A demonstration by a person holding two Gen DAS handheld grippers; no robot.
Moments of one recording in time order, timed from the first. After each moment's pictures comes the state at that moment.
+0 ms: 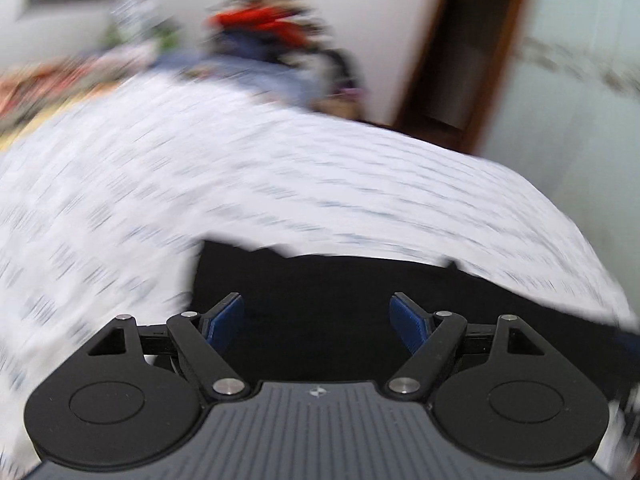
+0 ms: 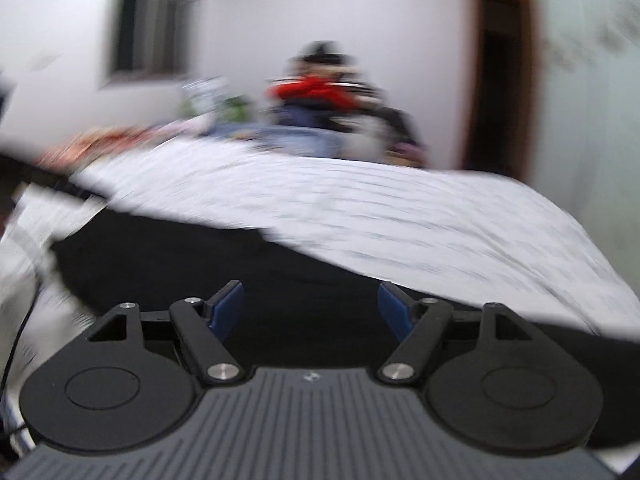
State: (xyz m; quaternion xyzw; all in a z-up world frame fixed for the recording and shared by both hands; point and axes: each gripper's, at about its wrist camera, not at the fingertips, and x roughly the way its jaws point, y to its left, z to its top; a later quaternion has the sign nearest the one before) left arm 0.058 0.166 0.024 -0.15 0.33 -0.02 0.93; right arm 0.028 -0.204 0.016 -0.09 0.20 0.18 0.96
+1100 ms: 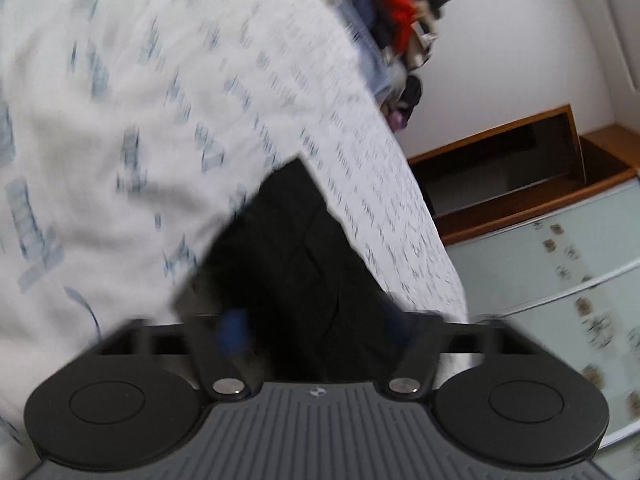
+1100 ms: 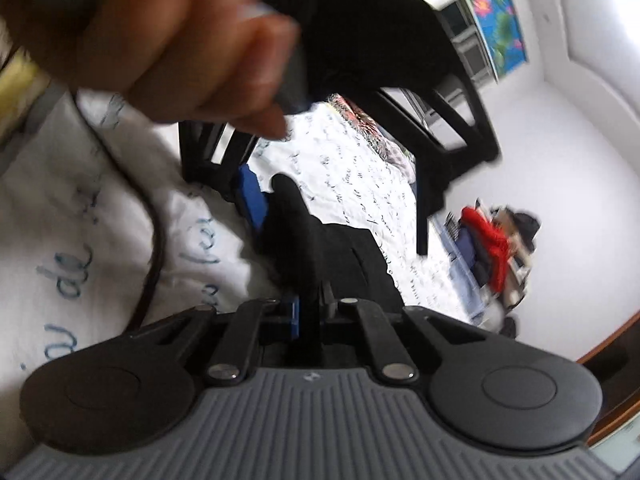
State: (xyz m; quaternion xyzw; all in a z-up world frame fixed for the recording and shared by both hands) left arm 0.047 0.253 -0.039 -0.48 0.33 -0.03 0.81; right arm 0.035 0.094 -0.062 -0.46 0.07 0.36 0.81
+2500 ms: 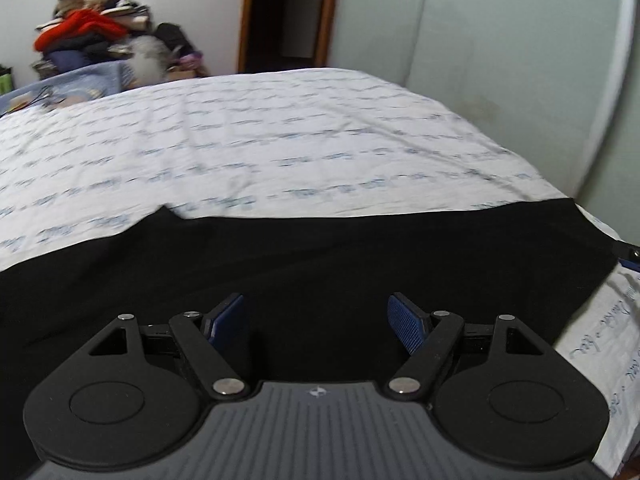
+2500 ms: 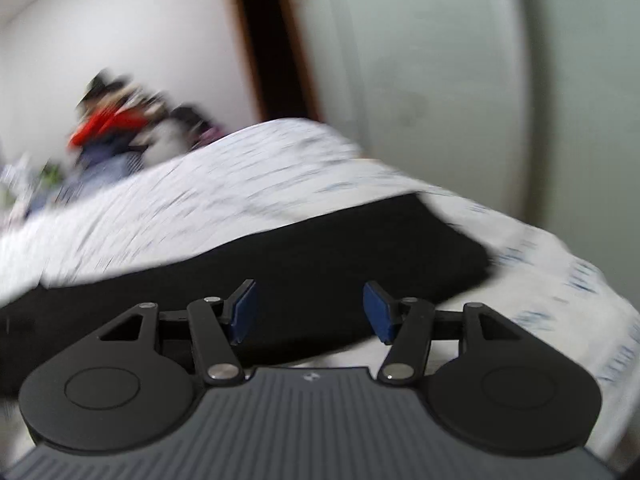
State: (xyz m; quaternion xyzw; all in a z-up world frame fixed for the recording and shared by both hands) left arm 0.090 -0.084 -0.015 0.03 0.35 -0.25 0.90; right arm -0.042 -0.443 -0.004 0.16 0.23 -0.15 0.95
